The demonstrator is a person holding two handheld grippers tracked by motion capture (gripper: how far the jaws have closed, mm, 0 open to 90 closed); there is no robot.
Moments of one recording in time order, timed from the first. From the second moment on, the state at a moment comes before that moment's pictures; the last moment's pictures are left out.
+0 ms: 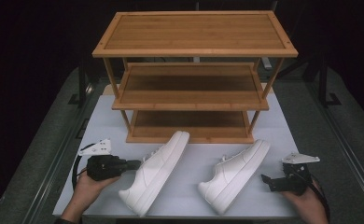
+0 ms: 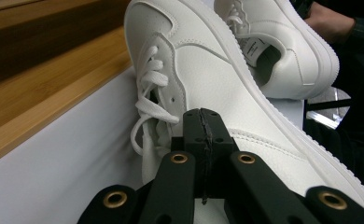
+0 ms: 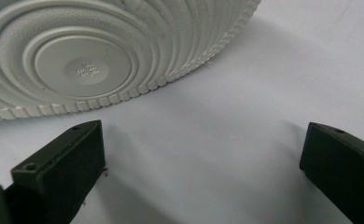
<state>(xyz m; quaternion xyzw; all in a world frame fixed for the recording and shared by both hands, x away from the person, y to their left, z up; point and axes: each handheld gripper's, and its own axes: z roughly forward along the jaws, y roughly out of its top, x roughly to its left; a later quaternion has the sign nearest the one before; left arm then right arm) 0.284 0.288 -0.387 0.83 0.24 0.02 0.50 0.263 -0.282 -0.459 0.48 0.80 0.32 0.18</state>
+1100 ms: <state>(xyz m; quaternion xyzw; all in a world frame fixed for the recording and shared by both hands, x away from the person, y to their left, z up) 0.274 0.251 -0.386 0.85 0.19 0.00 0.49 0.263 -0.282 -0.459 0.48 0.80 0.32 0.18</state>
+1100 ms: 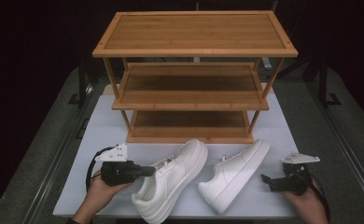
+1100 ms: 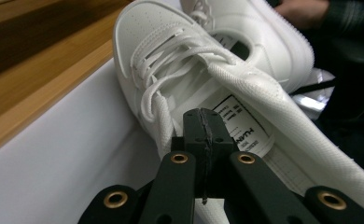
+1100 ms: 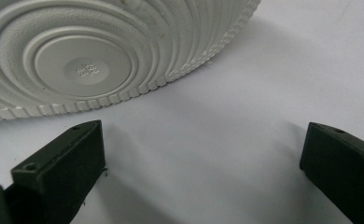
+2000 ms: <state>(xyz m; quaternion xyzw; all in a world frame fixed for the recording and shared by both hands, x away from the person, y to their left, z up) 0.255 0.213 -0.386 0.85 0.13 -0.04 0.50 0.263 -0.282 -0.459 0.48 0.80 0.32 0.18</state>
